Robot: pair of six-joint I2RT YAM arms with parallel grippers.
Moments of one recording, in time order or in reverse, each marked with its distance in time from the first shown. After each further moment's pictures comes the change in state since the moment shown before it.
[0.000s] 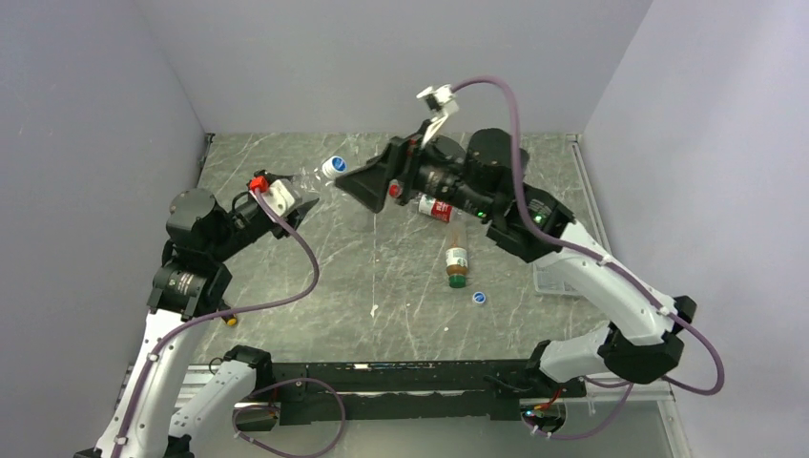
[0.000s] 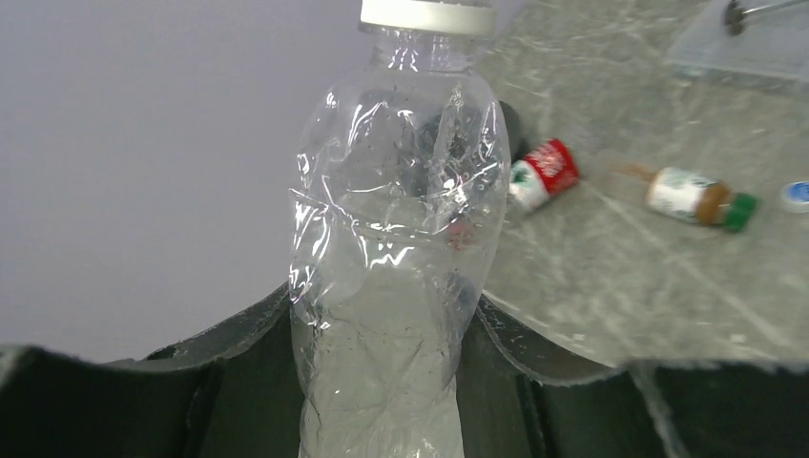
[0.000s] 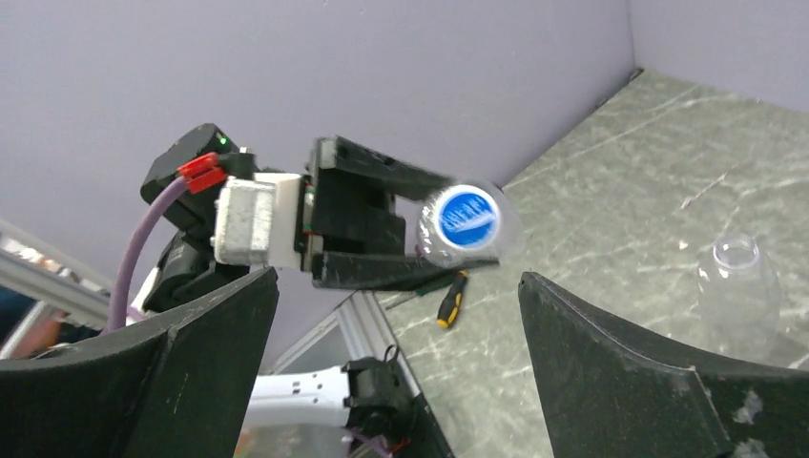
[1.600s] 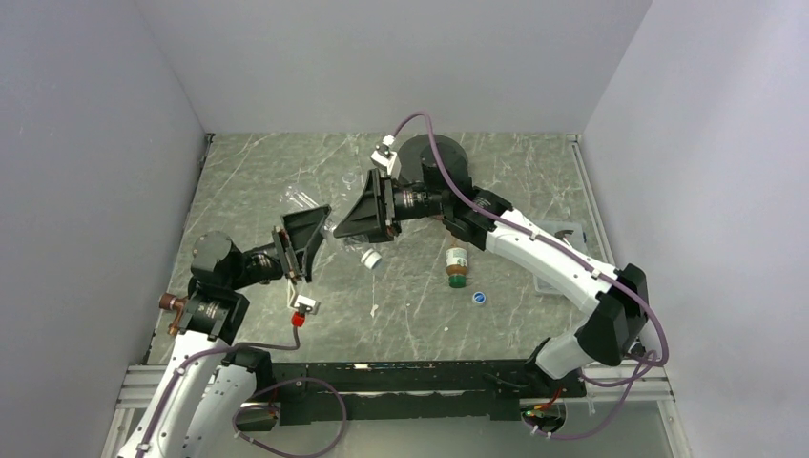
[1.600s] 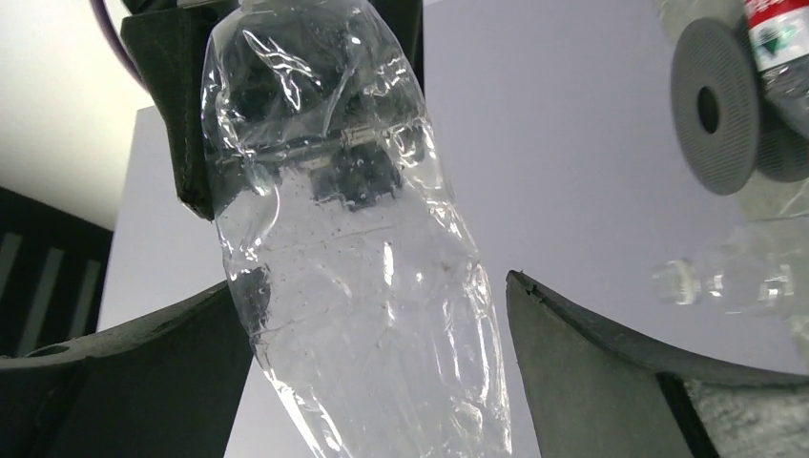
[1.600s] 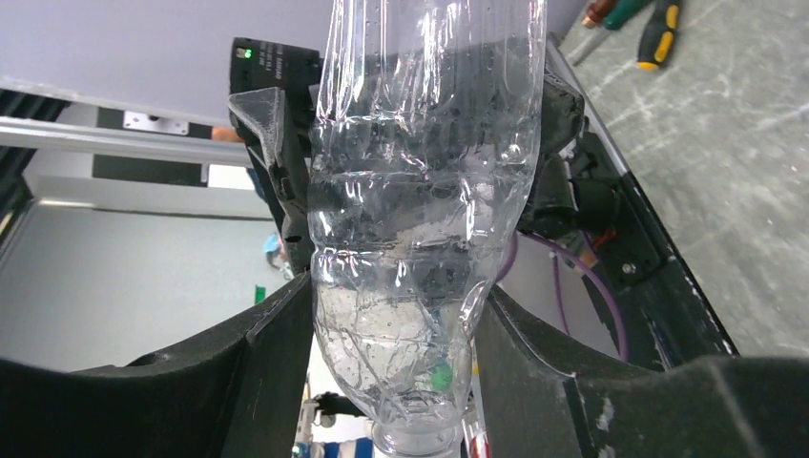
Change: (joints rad) left arm 0.030 -0.171 -0.460 0.325 0.454 1.358; right arm -0.100 0.170 -0.293 0.189 -0.622 0.523
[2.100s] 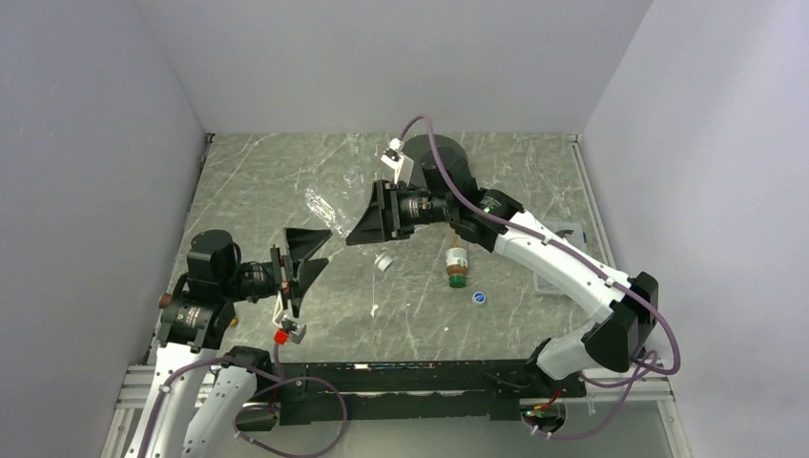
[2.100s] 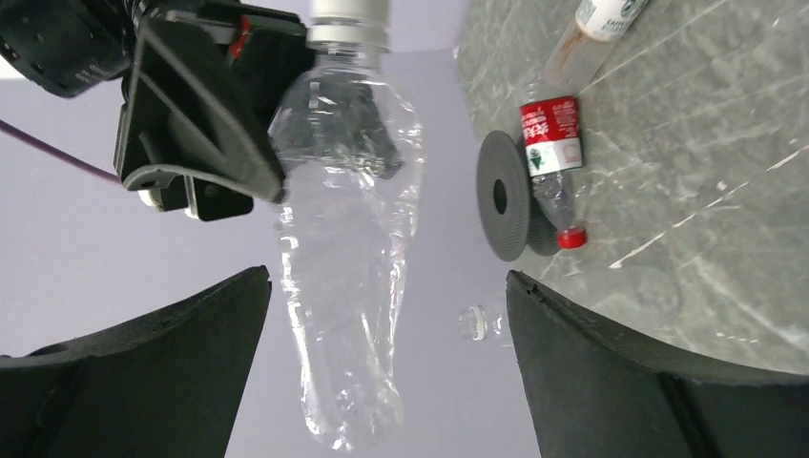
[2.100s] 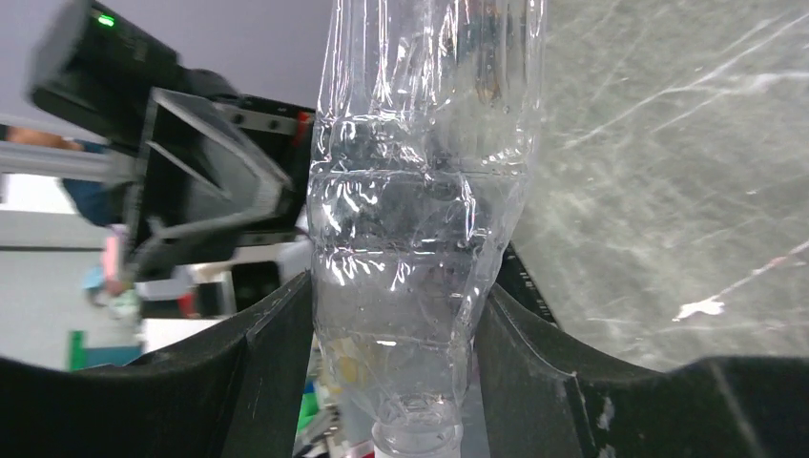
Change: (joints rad) left arm 0.042 -0.019 0.213 -0.686 0.080 -0.014; right arm 0.026 -0.042 0.037 -0.269 0.234 -0.396
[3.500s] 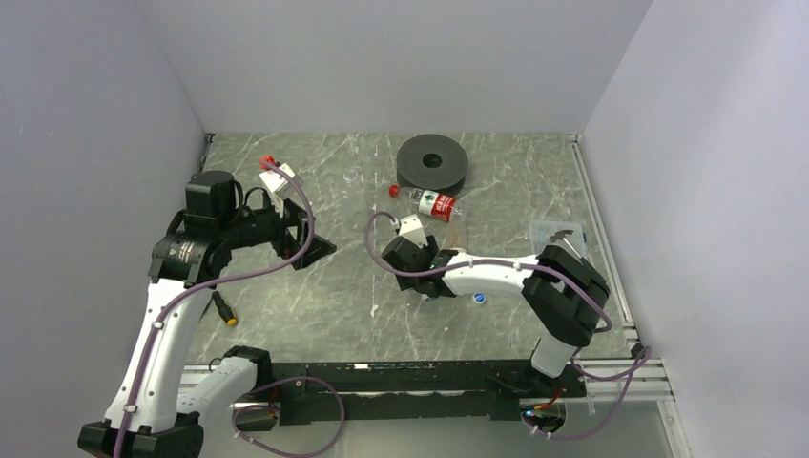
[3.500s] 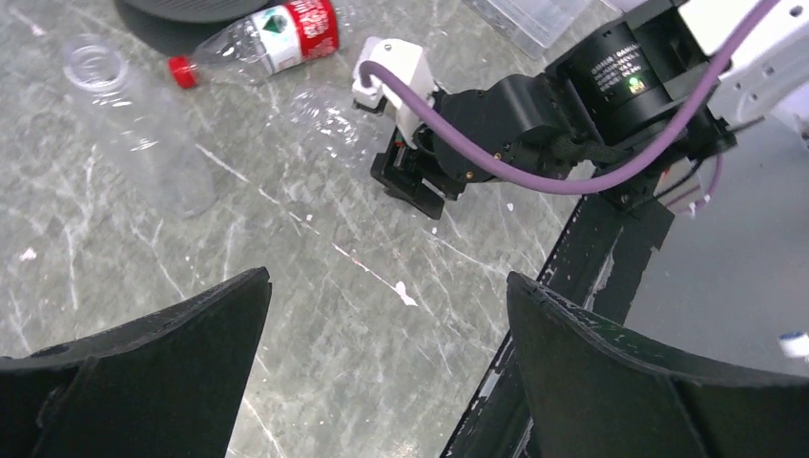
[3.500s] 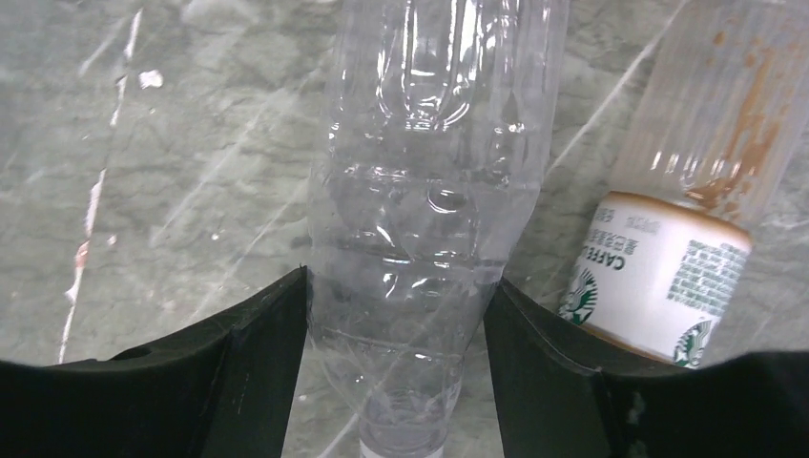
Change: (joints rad) left arm 0.001 0.338 0.367 -0.128 -0.284 -1.741; right arm 0.140 0.246 -0.468 0.116 1.117 -0.229
